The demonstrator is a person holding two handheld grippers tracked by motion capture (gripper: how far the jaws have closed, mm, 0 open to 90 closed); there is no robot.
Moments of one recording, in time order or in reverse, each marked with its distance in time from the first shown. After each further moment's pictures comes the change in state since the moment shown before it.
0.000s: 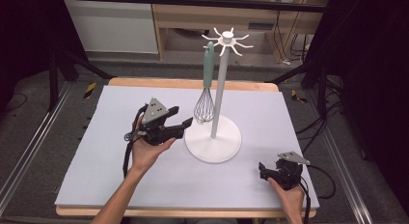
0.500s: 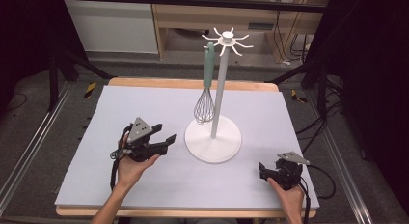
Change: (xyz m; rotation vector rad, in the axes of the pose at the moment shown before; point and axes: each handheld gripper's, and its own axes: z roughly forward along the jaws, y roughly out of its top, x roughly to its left) left arm 0.023 -0.065 -0.022 0.073 0.056 -0.034; right arm 0.001 0.000 0.000 0.003 -0.004 0.004
